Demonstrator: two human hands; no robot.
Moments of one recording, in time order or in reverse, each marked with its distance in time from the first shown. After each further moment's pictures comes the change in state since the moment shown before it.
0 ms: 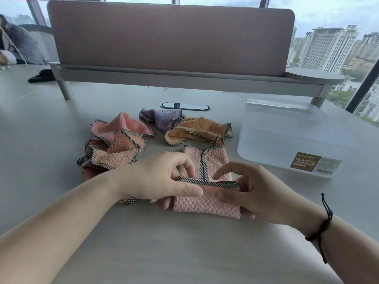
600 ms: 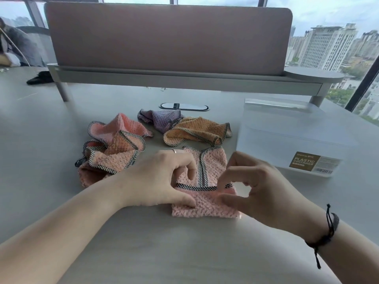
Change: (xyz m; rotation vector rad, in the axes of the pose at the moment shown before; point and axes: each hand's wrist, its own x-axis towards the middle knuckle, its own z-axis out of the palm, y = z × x) left_hand 0.001 -0.004 0.004 0.435 0.264 0.301; right_hand -0.007 -0.007 -0.003 -0.423 0.197 -0.402
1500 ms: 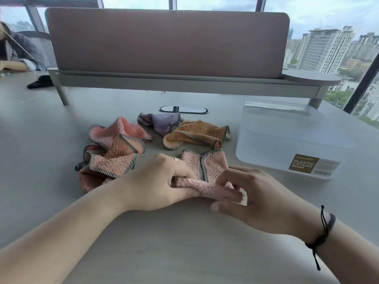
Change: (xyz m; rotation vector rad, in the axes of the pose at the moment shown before) left_hand 0.000 0.000 0.003 -0.036 -0.013 0.018; right_hand -0.001 0.006 0.003 -0.079 -0.133 0.038
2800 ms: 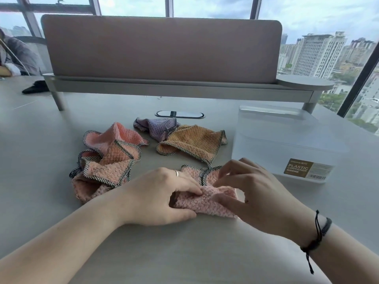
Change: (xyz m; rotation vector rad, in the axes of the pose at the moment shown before) left_hand 0.001 -0.002 0.009 0.113 -0.078 0.113; right_hand 0.002 0.004 -0.004 -0.185 0.080 0.043
